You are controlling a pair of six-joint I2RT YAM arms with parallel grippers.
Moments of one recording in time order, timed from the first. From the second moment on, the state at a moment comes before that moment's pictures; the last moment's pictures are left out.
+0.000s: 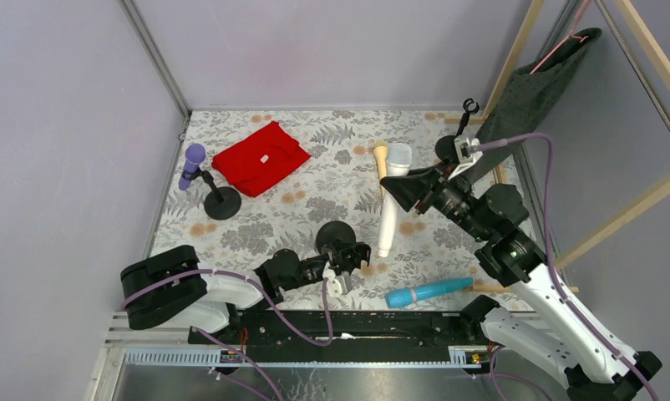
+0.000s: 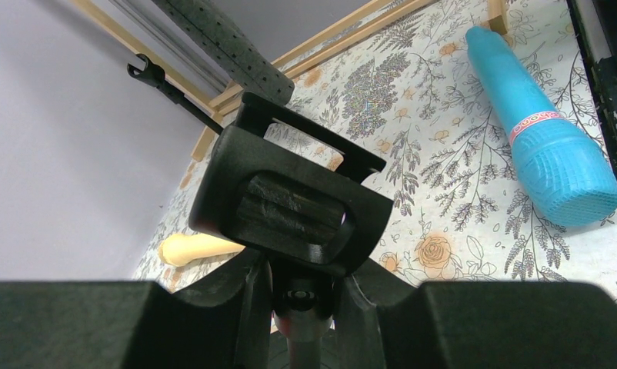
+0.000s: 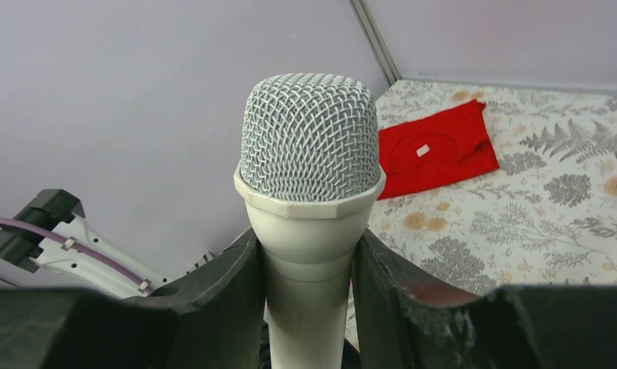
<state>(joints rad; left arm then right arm) -1.12 1.35 0.23 1.16 0.19 0.67 0.63 0.73 0.87 0.02 -0.23 0.57</state>
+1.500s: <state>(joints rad) -1.18 1.47 0.23 1.31 0.09 0.71 0.78 0.93 0.78 0.17 -0.12 0.48</state>
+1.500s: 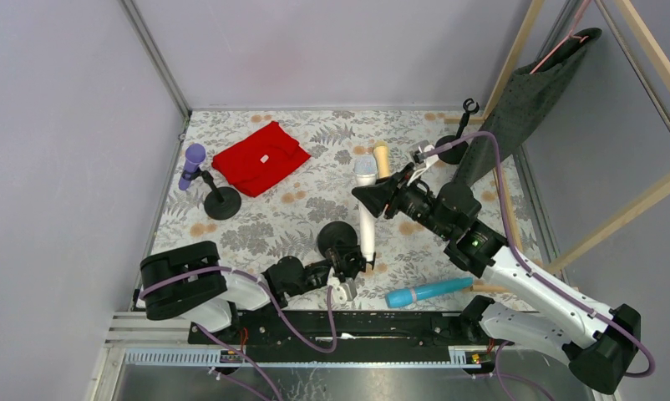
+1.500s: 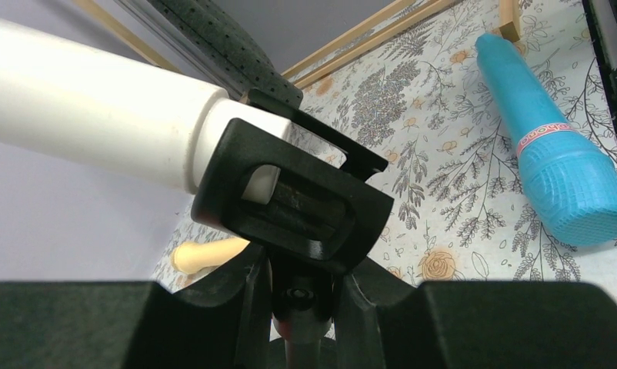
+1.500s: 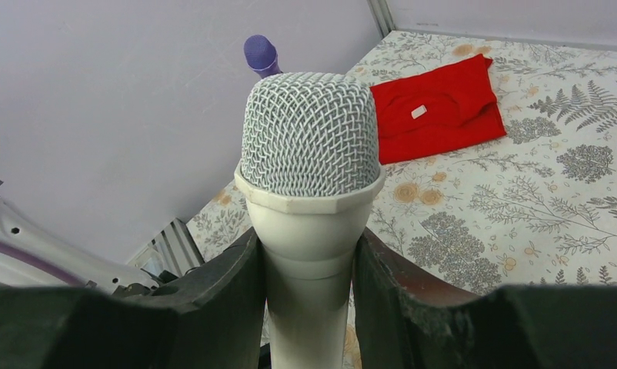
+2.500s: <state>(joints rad) -1.20 1.56 0.21 1.47 0.06 0.70 0.86 0.86 0.66 0.24 -0.04 0.47</state>
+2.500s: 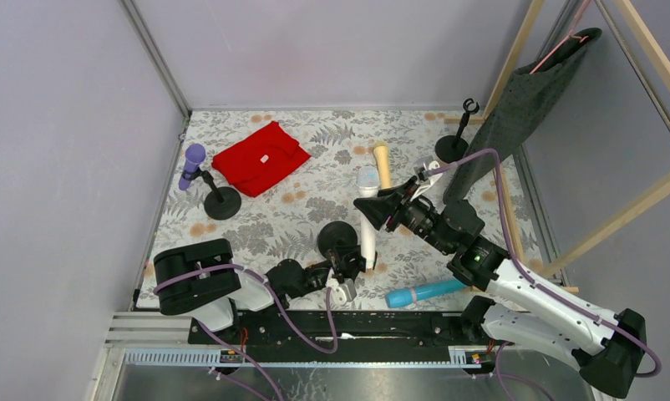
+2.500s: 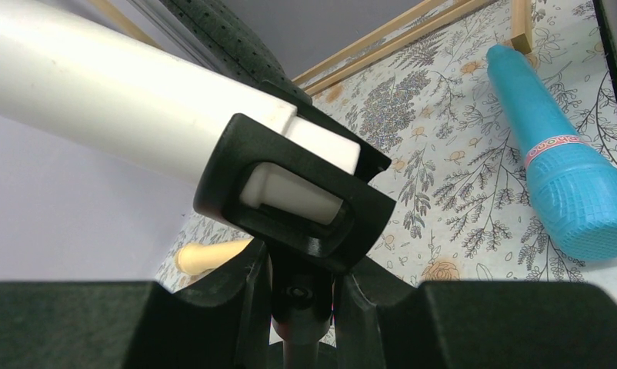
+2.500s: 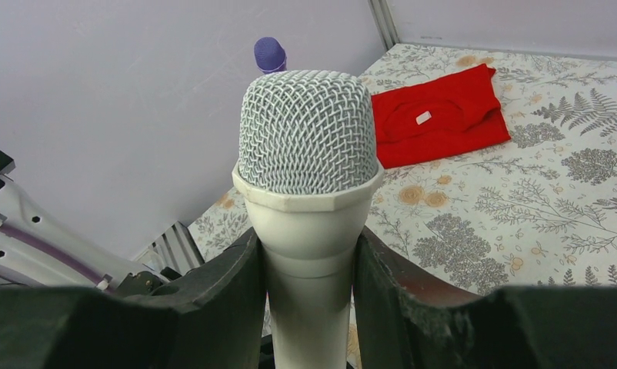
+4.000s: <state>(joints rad) -1.20 1.59 0.21 1.52 0.03 0.66 0.95 0.81 0.55 0.33 0.06 0.47</state>
